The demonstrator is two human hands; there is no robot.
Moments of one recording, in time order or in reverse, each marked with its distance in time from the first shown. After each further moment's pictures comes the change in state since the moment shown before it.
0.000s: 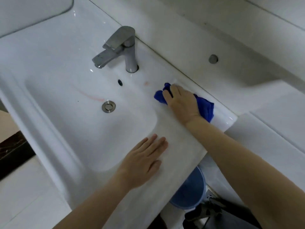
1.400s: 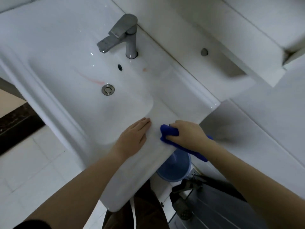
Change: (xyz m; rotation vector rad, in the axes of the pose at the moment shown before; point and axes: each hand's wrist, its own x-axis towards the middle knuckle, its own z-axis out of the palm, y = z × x) left_hand -0.018 0.005 -0.025 -0.275 0.063 -0.181; right_hand -0.119 -0.023 -0.068 0.559 -0.679 0.159
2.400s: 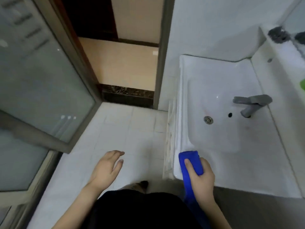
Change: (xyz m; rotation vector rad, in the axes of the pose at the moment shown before) left_hand -0.427 0.100 -0.050 -0.142 0.645 -1.003; right_hand -0.135 -0.207 0.044 0.826 0.189 -0.227
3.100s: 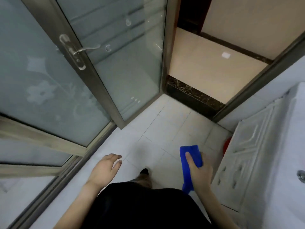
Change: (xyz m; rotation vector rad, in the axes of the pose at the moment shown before) left_hand -0.119 -0.231 -0.109 -0.063 0.100 -0.608; right_hand -0.027 -0.086 0.298 -0.180 -0.402 -0.122
